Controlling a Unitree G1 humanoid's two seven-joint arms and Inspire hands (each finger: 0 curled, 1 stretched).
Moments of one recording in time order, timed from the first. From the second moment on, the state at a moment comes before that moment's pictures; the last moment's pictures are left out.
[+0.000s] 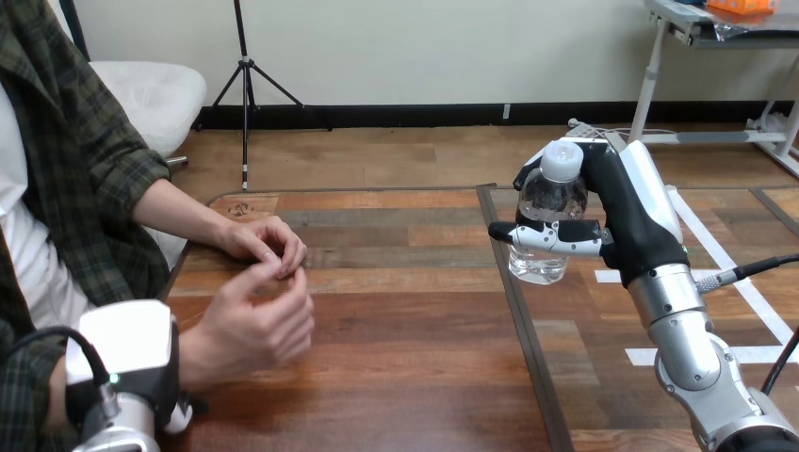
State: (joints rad) left arm 0.07 0.42 -0.23 -0.05 1.26 0.51 -0.25; right arm -0.55 -0.35 0.08 0.99 -0.35 -0.78 -0.22
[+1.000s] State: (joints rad) left arm 0.10 0.43 -0.21 -0.01 1.14 0.44 -0.06; right arm -0.54 -0.35 0.08 0.99 -0.34 -0.78 -0.21
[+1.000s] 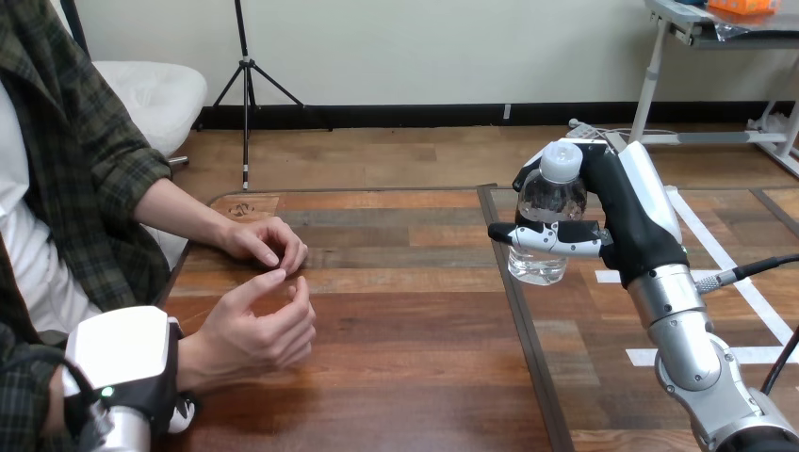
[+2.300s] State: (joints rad) left arm 0.16 0.41 -0.17 0.19 0.82 0.01 0.57; right arm -0.54 -0.35 0.08 0.99 -0.32 -0.78 -0.20
